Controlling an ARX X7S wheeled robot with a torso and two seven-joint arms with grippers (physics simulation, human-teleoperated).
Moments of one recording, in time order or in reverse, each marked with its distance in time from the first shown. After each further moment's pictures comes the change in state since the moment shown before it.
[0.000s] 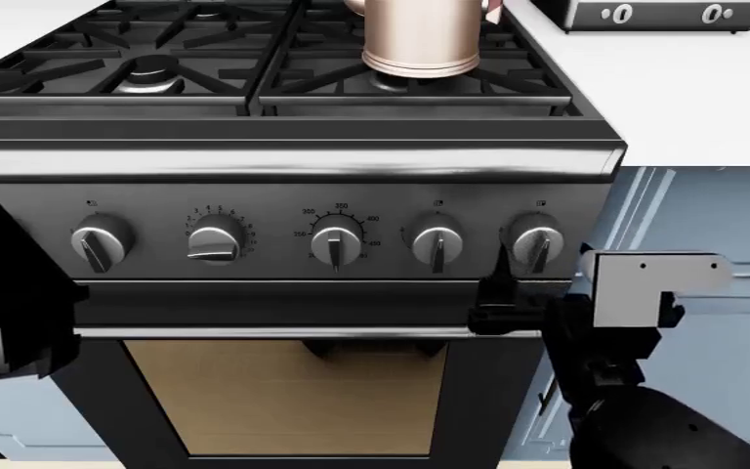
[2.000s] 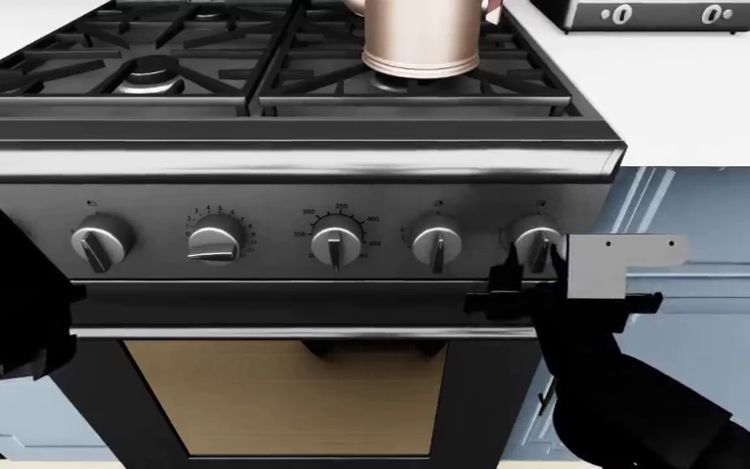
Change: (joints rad) left arm 0.044 -0.003 -0.051 0.004 0.000 -0.002 0.007; right arm 0.104 -0.066 -0.041 0.208 -0.038 0.044 -0.042
